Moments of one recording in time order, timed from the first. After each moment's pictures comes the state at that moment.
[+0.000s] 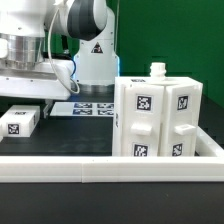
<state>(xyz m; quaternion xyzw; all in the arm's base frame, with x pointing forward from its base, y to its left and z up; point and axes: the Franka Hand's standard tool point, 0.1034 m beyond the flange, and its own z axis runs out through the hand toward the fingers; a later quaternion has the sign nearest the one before) 0.409 -0.183 0.013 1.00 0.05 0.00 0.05</state>
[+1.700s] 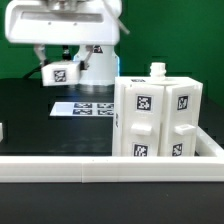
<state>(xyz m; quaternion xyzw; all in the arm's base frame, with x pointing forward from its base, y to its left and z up) 0.464 -0.066 0.132 1.00 -0.06 0.02 0.00</state>
